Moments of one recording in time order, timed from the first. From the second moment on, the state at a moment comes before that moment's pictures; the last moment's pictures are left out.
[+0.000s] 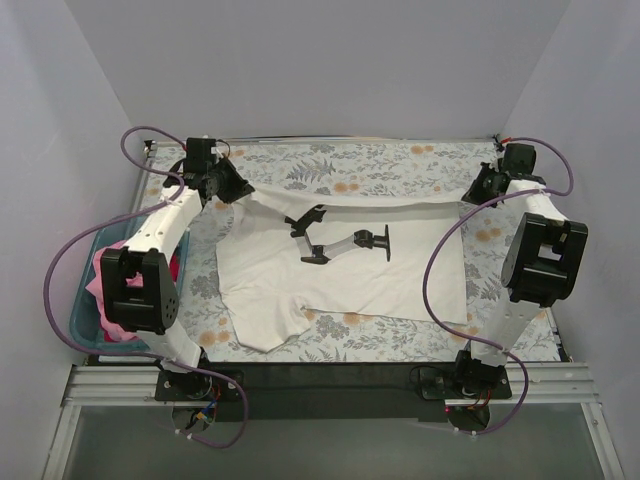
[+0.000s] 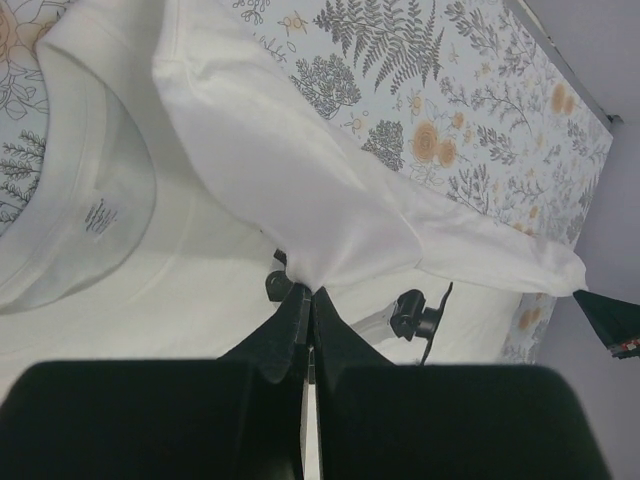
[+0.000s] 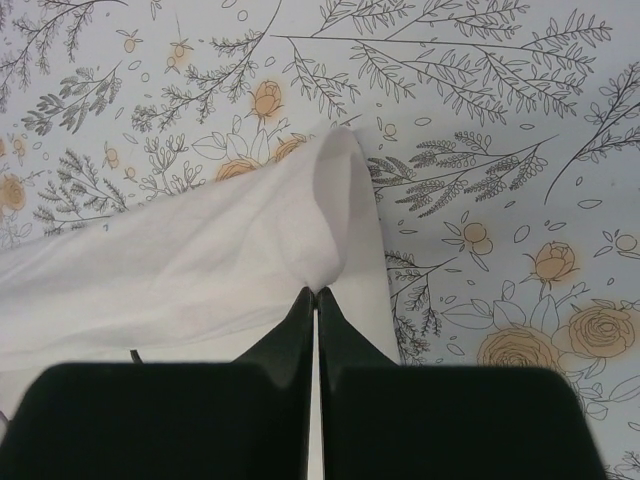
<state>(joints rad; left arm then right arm) -0.11 1.70 1.38 -0.43 0.20 -0.75 -0.22 1.87 1.39 -0.37 -0.28 0.26</state>
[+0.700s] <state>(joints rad) -0.11 1.61 1.08 -0.36 0.21 -0.76 -0.22 1.84 1.23 -0.39 -0.28 0.27</state>
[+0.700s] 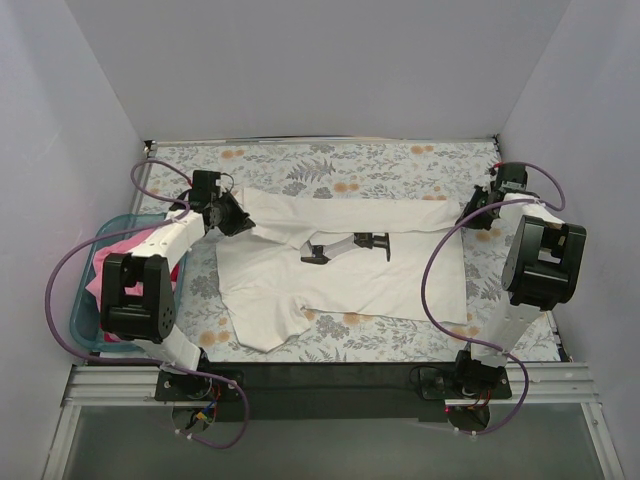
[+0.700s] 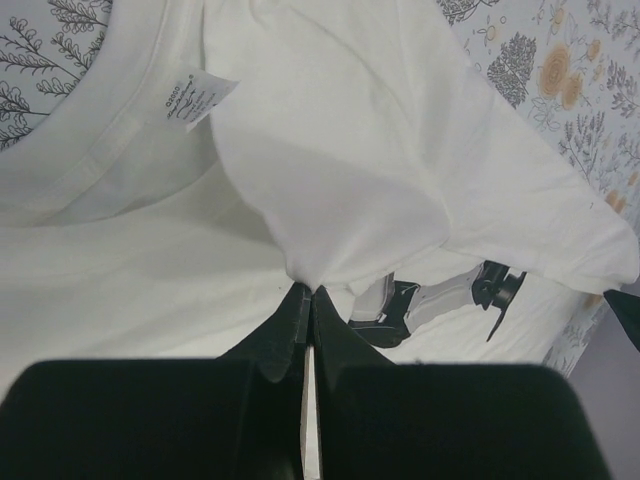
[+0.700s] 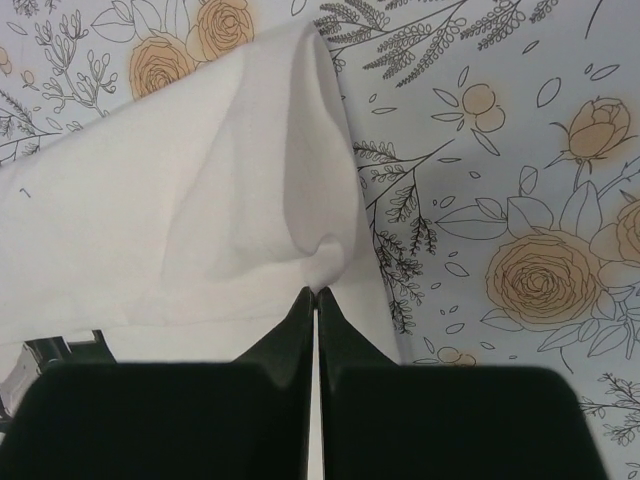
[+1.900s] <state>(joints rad) -0.07 1.74 1.18 -0.27 0.11 -0.71 -0.24 1.83 1.18 -0.40 -0.25 0.29</state>
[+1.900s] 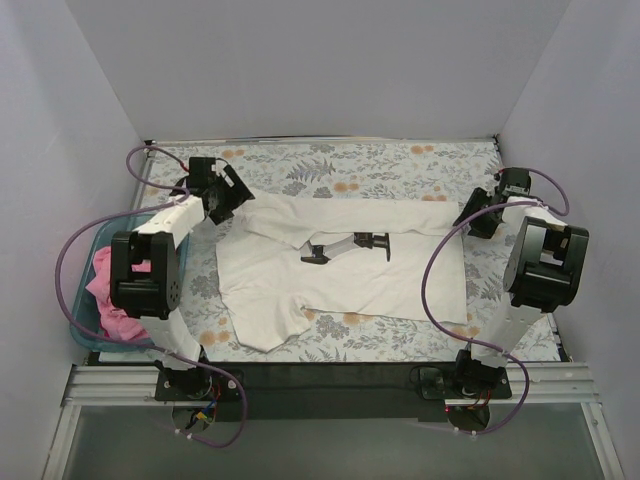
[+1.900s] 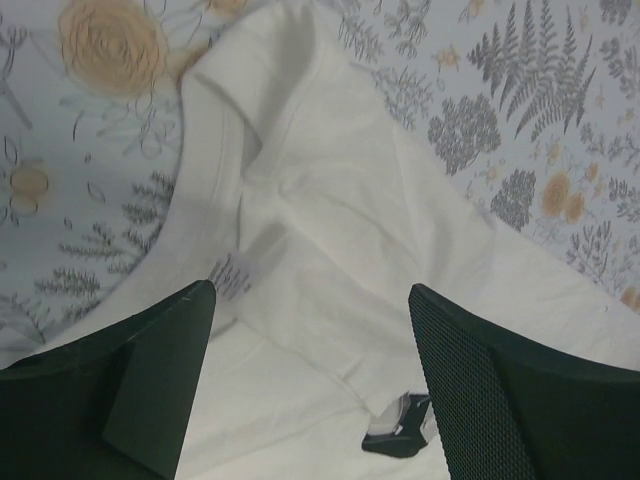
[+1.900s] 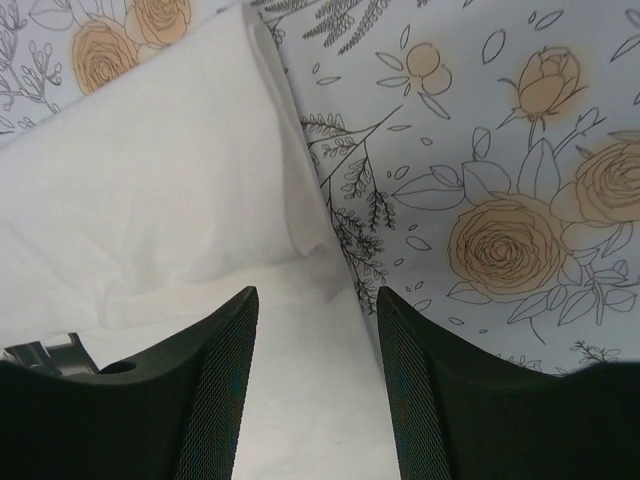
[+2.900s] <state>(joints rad) -0.06 2.18 1.53 -0.13 0.15 -0.50 -0.25 2.05 1.35 -0.24 -0.39 0.31</state>
